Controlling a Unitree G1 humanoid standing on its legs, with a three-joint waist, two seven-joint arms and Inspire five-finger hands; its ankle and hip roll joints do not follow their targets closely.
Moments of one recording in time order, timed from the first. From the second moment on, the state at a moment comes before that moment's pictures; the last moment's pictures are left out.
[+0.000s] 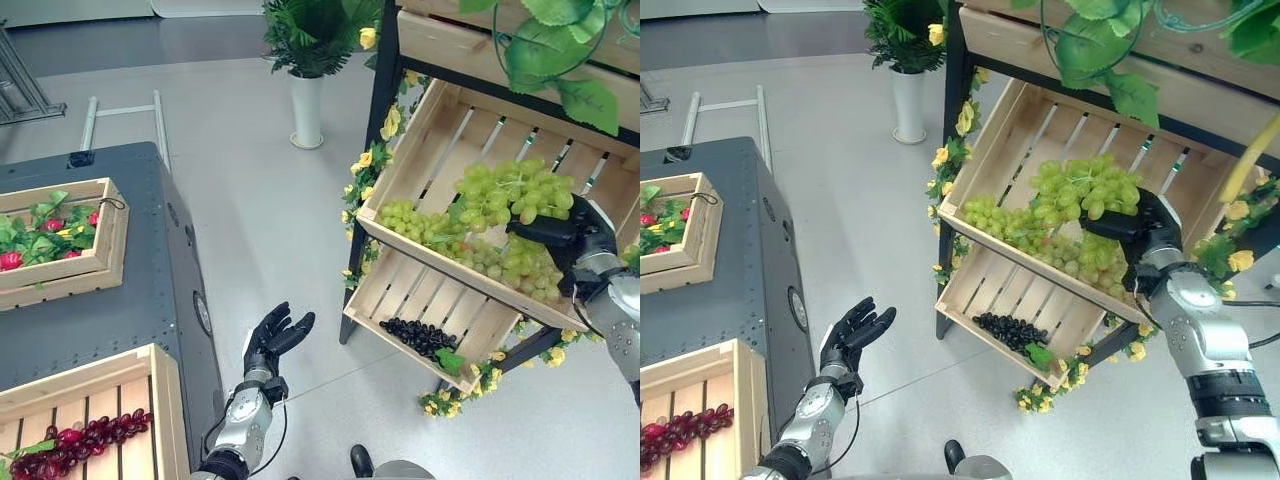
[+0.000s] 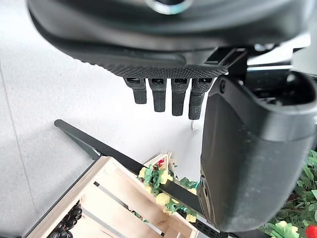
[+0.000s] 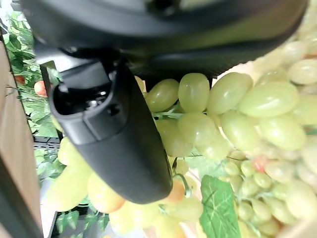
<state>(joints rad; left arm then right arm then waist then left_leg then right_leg) -0.11 0.22 -0.30 0.77 -0.64 -0.35 0.11 -0.36 -0.90 0.02 0.27 0.83 0.17 -0.04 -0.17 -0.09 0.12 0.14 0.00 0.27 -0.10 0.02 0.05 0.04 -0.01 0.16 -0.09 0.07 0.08</state>
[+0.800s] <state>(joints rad) -0.11 0.26 -0.31 0.77 -0.68 -0.35 0.08 -0.66 -0.97 0.24 0.55 0.49 0.26 -0.02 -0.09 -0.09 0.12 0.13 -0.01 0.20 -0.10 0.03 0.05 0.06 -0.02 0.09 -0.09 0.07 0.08</state>
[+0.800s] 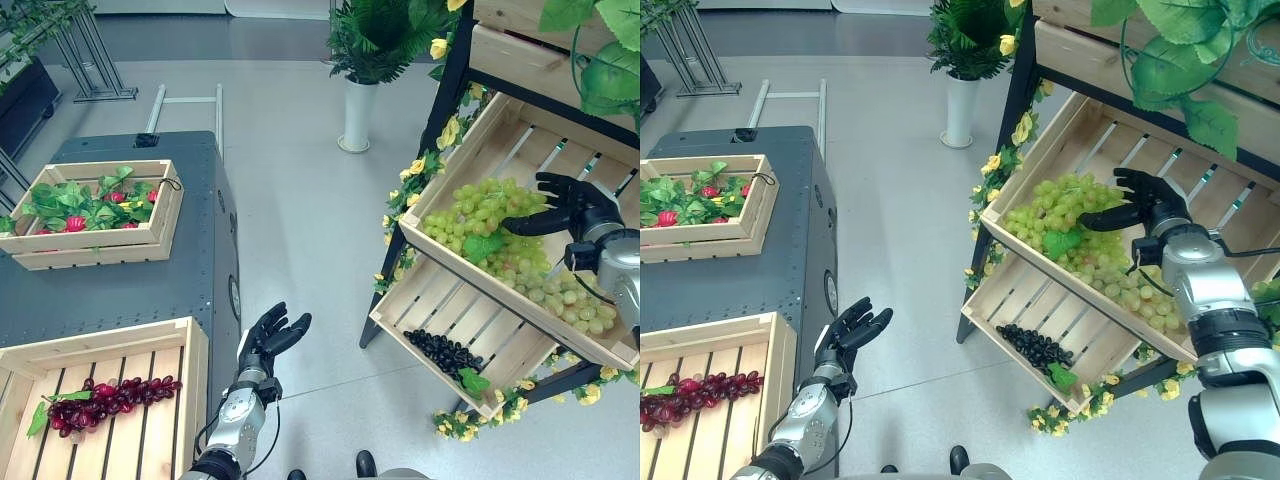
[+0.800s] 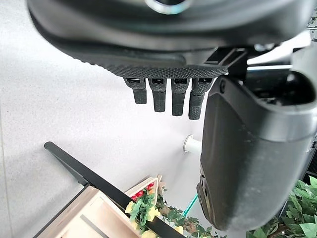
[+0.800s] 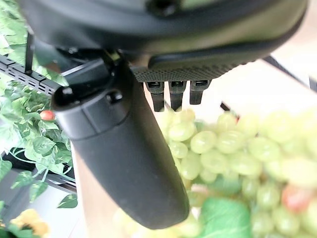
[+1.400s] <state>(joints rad) -0.11 0.25 -0.30 0.77 -0.68 -0.35 0.06 -0.54 -1.02 0.16 0.18 0.35 0.29 0.01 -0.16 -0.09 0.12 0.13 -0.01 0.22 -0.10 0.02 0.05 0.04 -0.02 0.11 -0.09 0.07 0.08</state>
